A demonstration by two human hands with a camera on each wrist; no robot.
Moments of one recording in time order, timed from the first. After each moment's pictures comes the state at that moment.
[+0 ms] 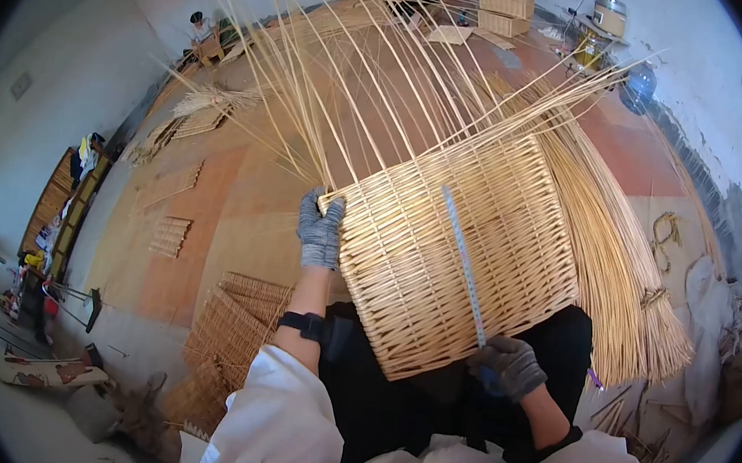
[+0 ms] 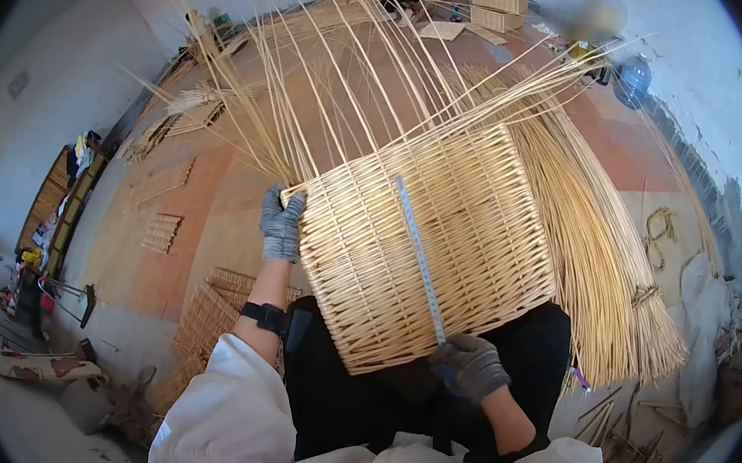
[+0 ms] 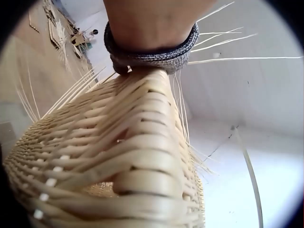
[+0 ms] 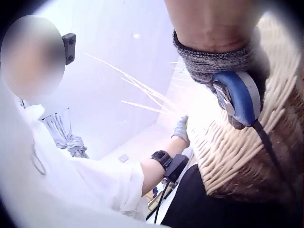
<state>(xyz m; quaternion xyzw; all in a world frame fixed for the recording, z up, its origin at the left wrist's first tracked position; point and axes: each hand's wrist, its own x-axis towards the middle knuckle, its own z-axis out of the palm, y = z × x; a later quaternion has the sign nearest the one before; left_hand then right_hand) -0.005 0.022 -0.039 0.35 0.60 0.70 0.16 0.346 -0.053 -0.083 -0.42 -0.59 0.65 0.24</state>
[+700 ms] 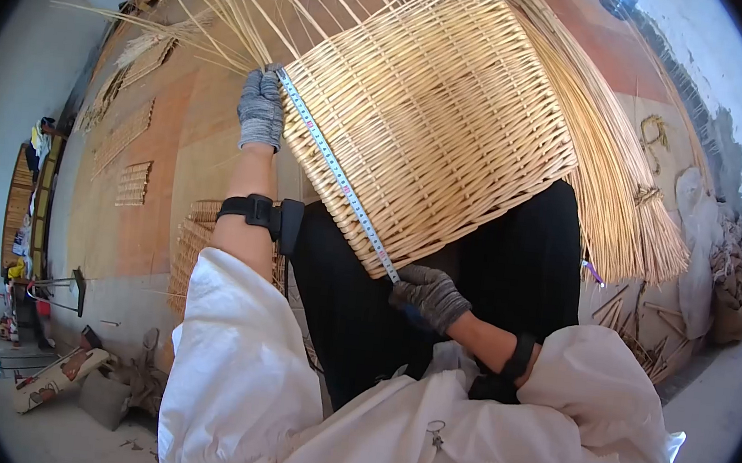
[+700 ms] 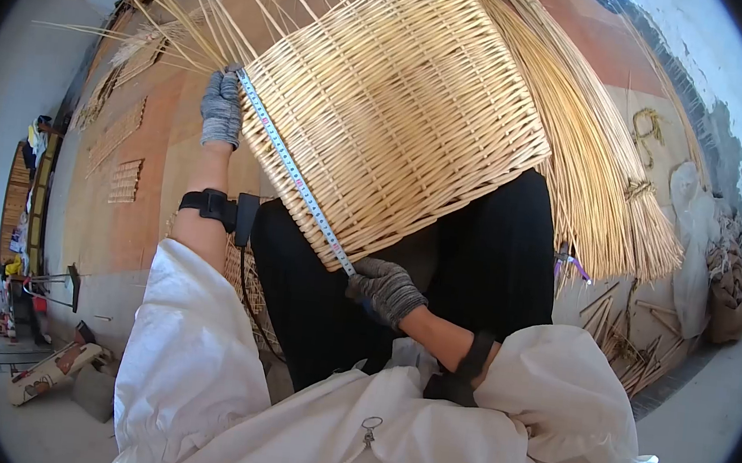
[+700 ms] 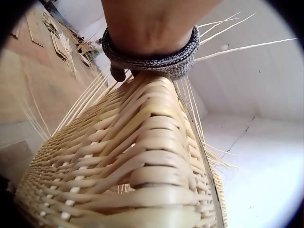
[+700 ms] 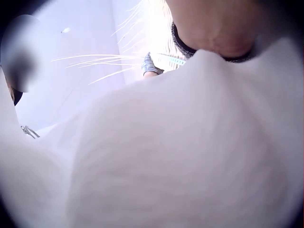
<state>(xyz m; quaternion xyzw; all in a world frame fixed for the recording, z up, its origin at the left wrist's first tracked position) -0.055 0.053 -0.048 0.48 0.64 0.59 0.09 0.266 -0.117 -0.129 -0.40 -0.40 0.80 0.19</state>
